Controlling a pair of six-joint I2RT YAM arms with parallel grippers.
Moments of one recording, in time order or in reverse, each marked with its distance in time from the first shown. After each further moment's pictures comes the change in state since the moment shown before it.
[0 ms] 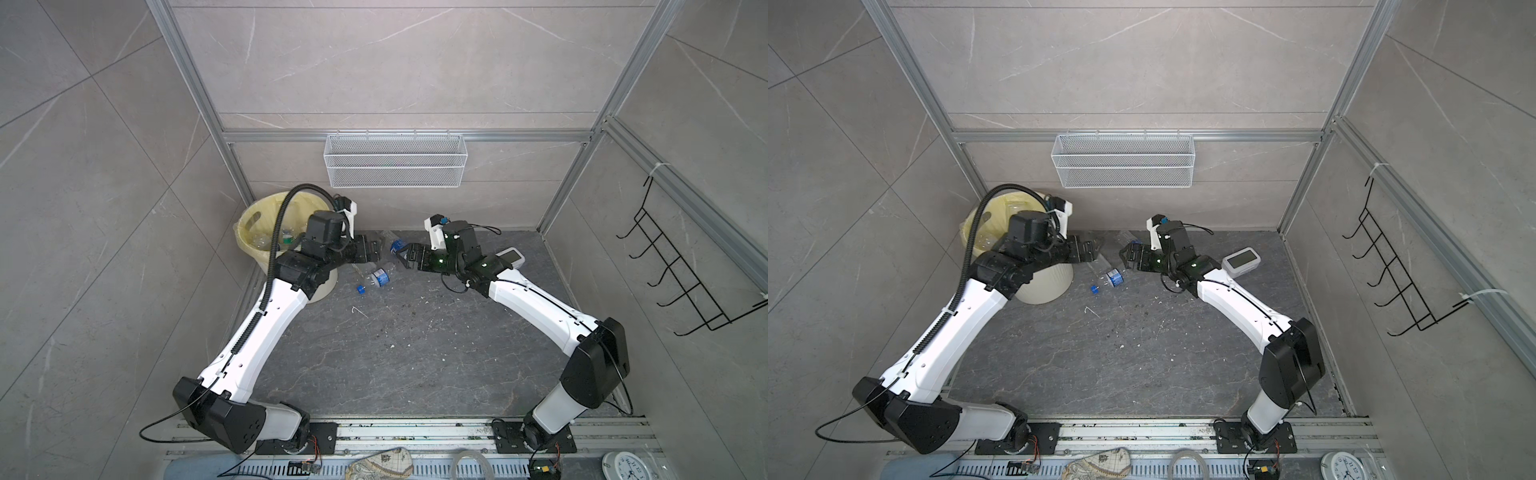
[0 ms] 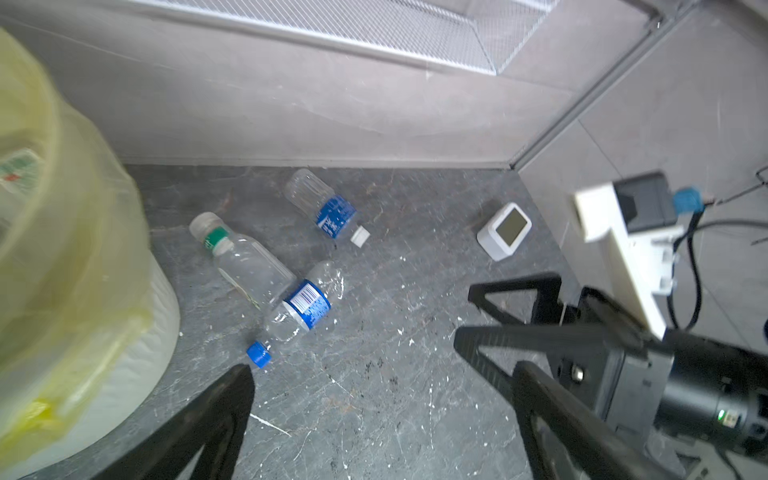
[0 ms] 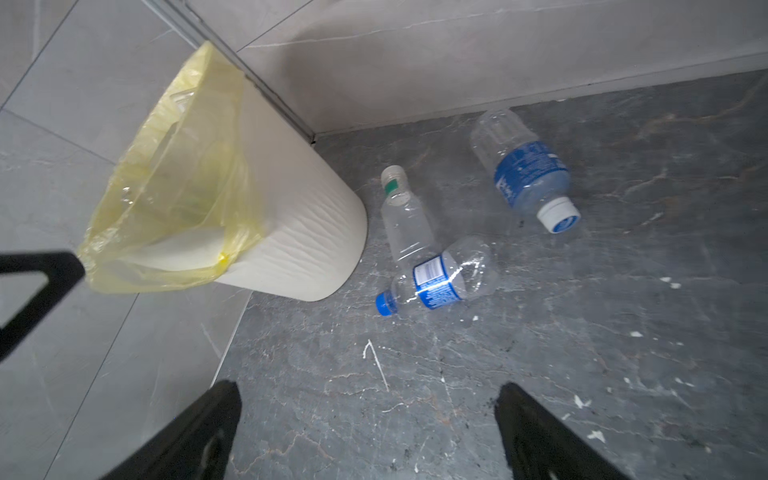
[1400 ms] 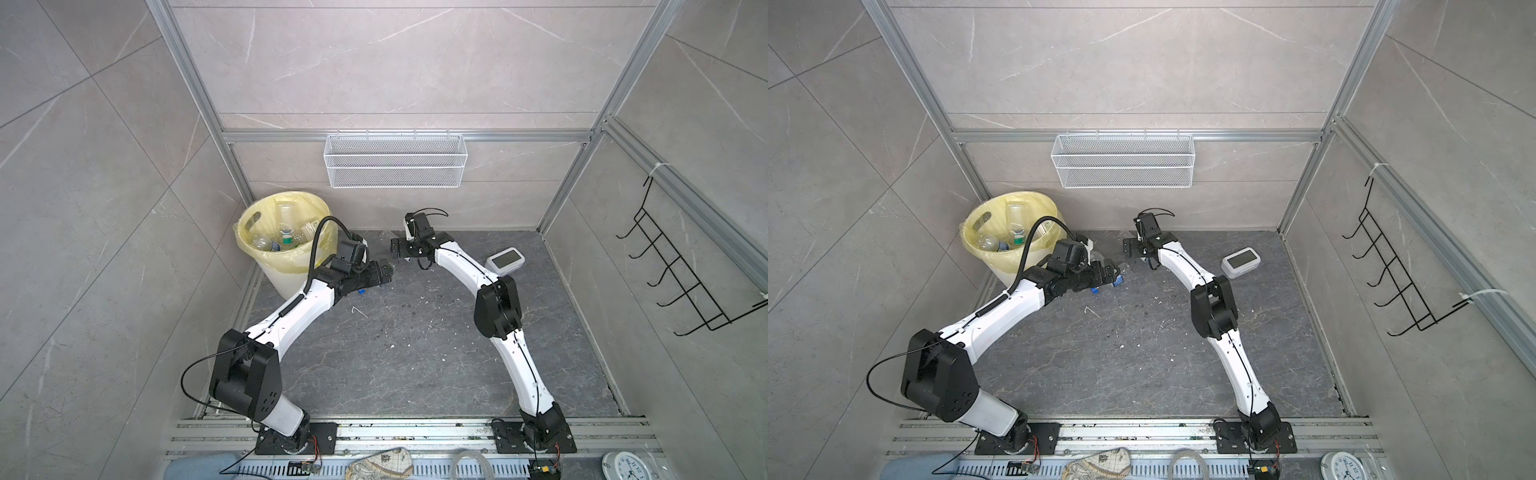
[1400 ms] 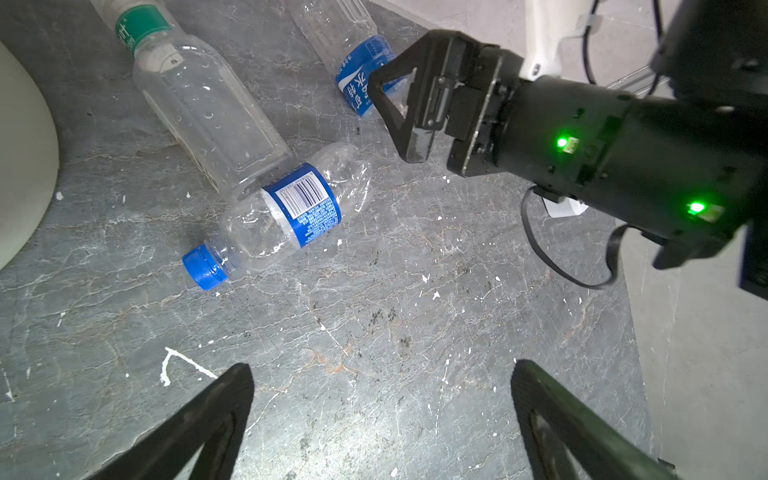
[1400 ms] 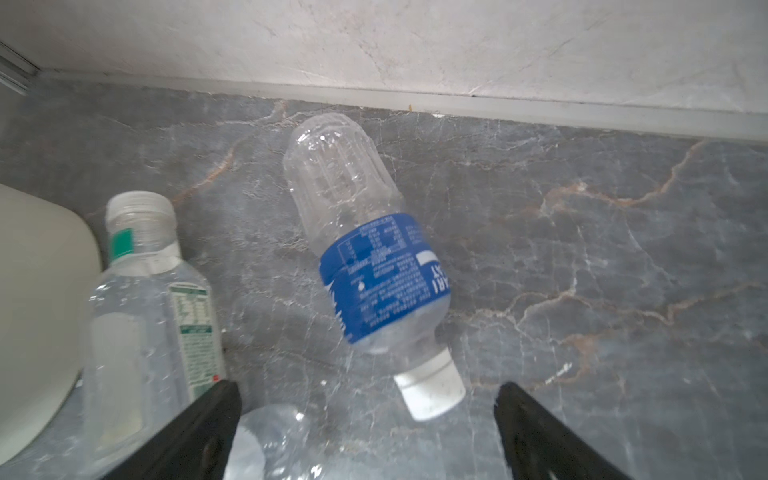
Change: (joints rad) left arm 0.011 0.166 -0.265 0.209 0.063 -0.246; right arm -0.061 0.909 0.950 -0.317 0.238 -0.293
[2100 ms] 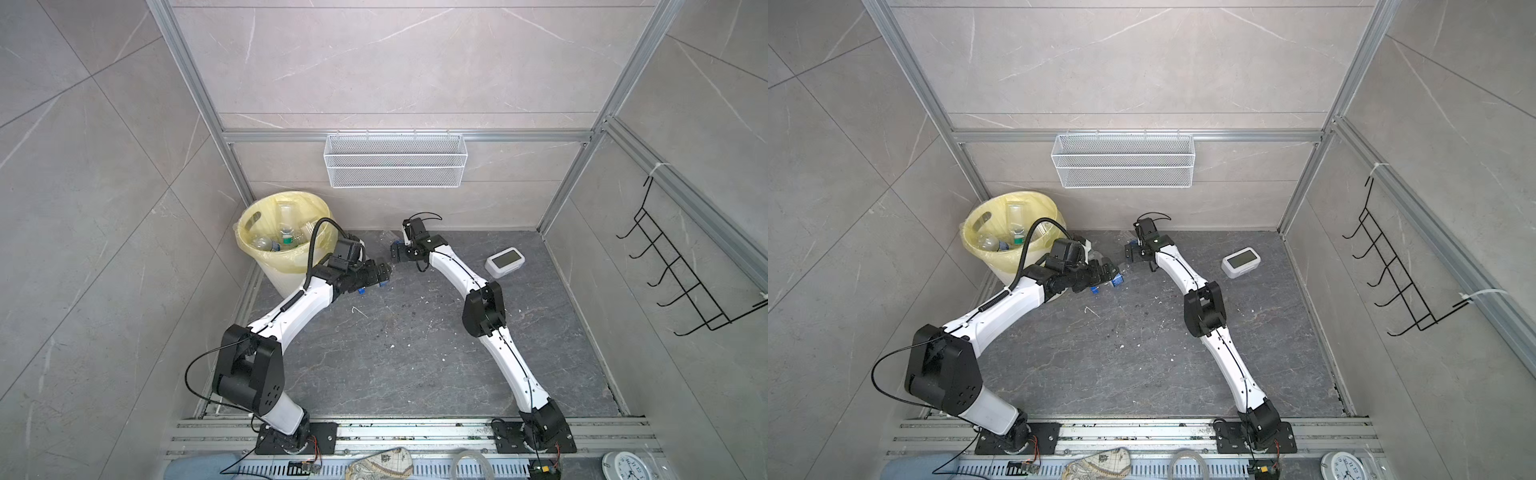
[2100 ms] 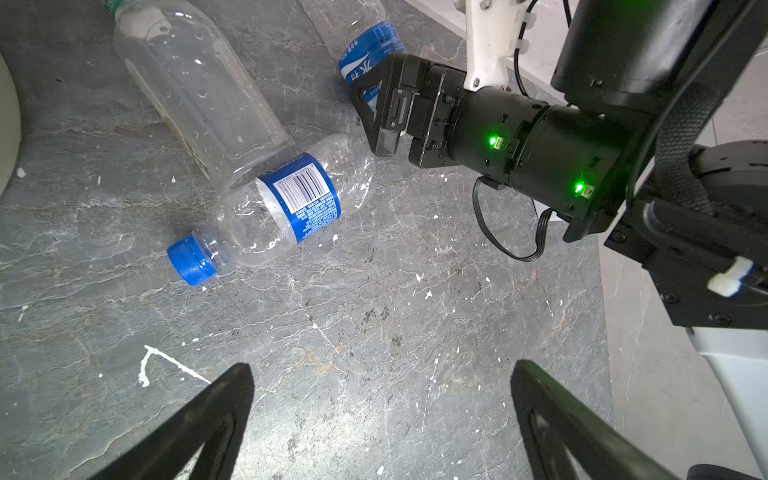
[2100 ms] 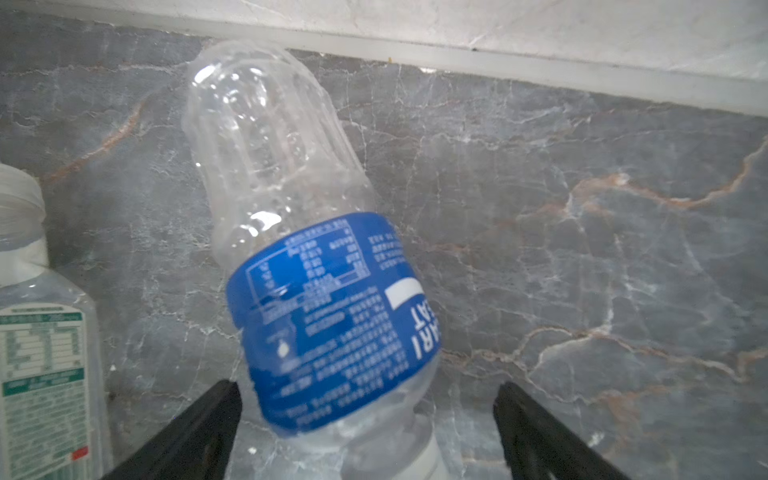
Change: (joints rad) left arm 0.044 0.034 0.000 0.013 0.079 -0.043; right arm -0.019 0.221 0.273 -0.125 0.005 -0.040
